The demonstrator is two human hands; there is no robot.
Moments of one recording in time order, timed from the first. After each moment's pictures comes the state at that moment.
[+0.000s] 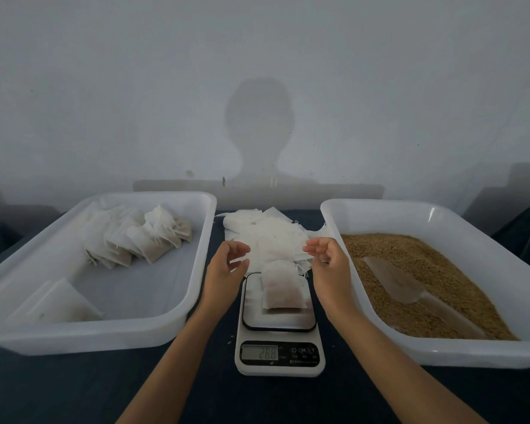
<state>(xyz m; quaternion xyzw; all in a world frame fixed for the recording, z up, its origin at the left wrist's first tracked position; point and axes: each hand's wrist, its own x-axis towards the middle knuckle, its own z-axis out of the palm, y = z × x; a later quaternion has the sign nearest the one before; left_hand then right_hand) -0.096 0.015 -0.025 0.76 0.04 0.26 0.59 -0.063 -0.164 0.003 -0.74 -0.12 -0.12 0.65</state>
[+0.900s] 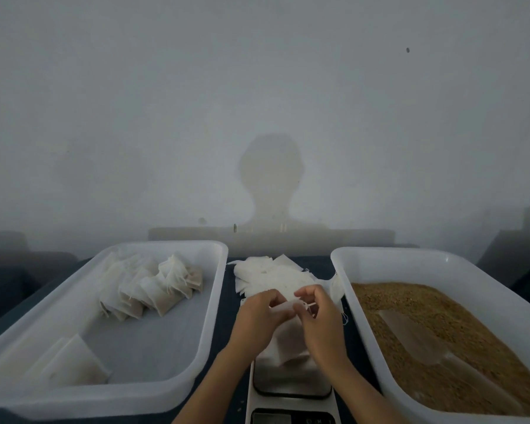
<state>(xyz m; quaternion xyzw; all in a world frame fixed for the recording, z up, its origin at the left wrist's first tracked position) -0.082 -0.013 0.015 0.90 0.02 0.16 0.41 -0.064 -0.137 0.009 -0.79 -0.16 -0.13 0.58</state>
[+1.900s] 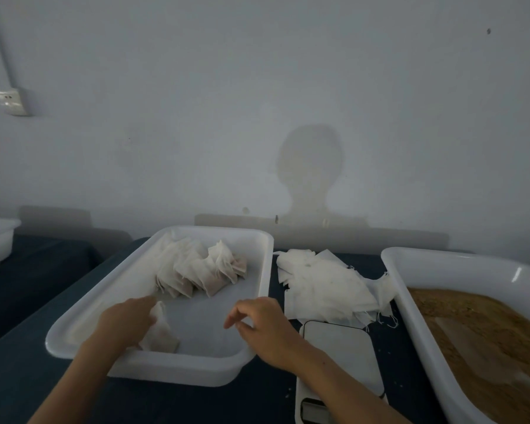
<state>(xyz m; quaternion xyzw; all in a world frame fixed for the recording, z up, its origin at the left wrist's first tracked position) -0.206 0.231 0.015 0.96 0.29 -0.02 -0.01 -0.110 -0.018 0.014 -0.79 -0.50 0.04 0.36</state>
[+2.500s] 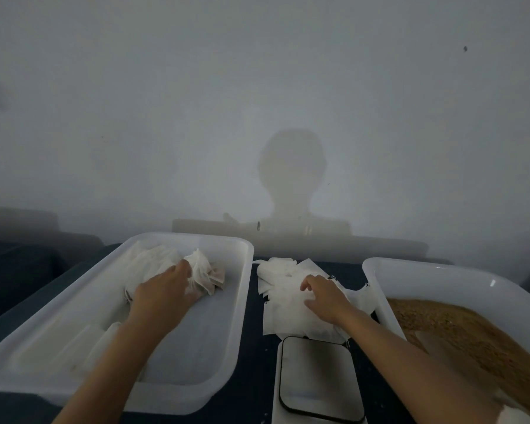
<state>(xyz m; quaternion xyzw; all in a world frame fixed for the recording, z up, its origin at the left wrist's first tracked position) -0.140 0.149 0.055 0.95 0.21 0.21 0.04 0.049 -0.098 0.009 -0.94 -0.30 0.03 0.18</state>
